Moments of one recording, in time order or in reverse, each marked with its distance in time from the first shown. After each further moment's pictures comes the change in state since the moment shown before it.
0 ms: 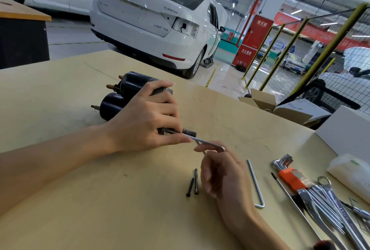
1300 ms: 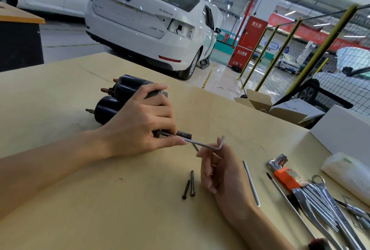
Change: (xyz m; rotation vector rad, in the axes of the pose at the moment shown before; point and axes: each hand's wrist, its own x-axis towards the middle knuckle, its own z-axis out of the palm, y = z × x) left_hand 0.000 0.002 -0.001 0.013 0.011 -0.014; right_hand 0.010 -0.005 -0.005 0.097 0.036 0.139
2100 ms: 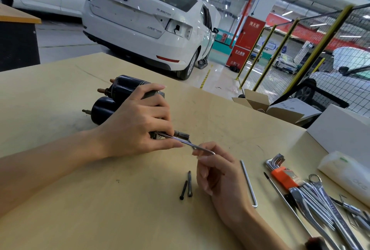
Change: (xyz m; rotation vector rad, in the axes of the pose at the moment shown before) left_hand -0.001 -0.002 0.002 -0.025 0.002 0.013; right_hand -0.007 -0.004 0.000 -0.031 -0.072 -0.078
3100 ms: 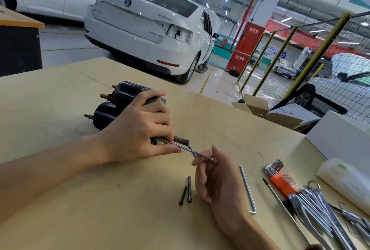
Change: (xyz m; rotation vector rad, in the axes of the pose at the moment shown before) left_hand -0.001 -0.001 -0.001 0.027 -0.019 0.003; right_hand 0.001 0.005 0.003 0.082 0.006 0.014
